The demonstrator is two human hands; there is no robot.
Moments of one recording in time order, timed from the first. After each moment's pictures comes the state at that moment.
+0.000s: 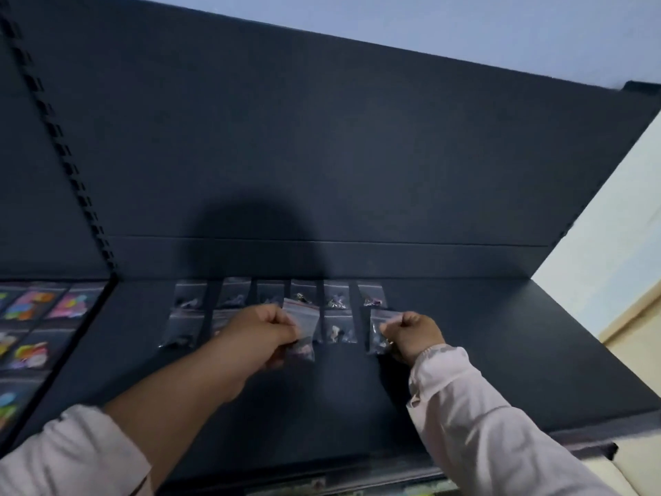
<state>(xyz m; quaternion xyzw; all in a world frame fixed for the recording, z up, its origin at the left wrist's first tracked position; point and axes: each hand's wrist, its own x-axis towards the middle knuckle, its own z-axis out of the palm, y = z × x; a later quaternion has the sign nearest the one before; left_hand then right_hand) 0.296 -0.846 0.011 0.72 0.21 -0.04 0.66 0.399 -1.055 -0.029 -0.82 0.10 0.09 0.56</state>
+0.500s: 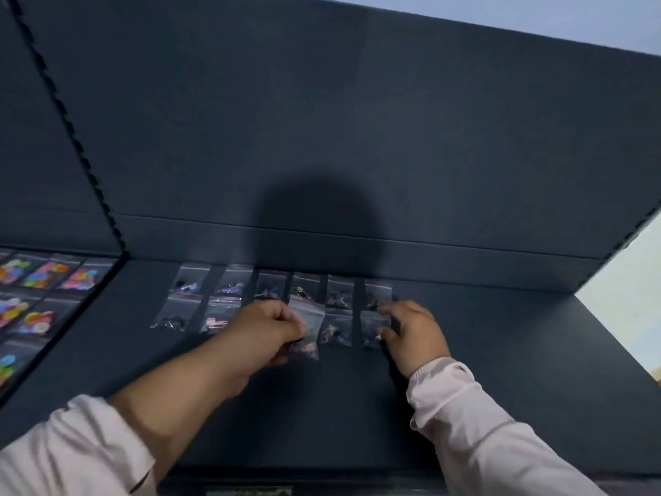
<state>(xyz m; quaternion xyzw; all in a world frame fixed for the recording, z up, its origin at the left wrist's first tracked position) 0.314 -0.878 0.000 0.72 0.25 -0.01 0.65 0.430 -1.075 -0.042 -0.94 -0.20 -0.02 0.26</state>
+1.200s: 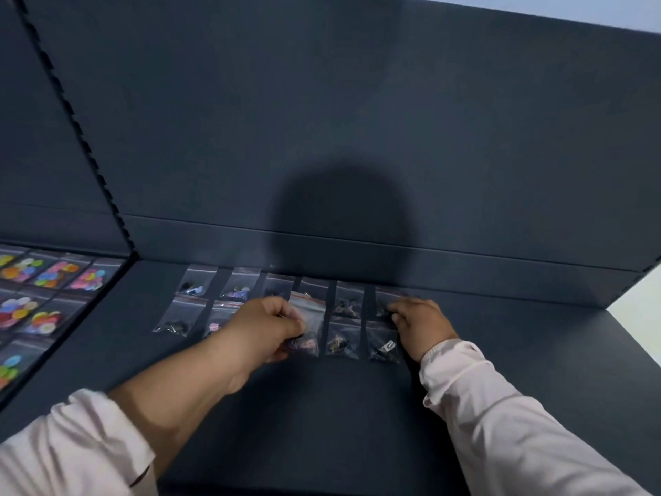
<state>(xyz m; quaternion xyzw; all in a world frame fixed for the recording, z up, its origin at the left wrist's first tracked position) 0.334 -0.870 -0.002 0.70 0.29 0.00 0.65 0.493 -1.066 -0.058 -0.95 -0.26 0.02 0.14</state>
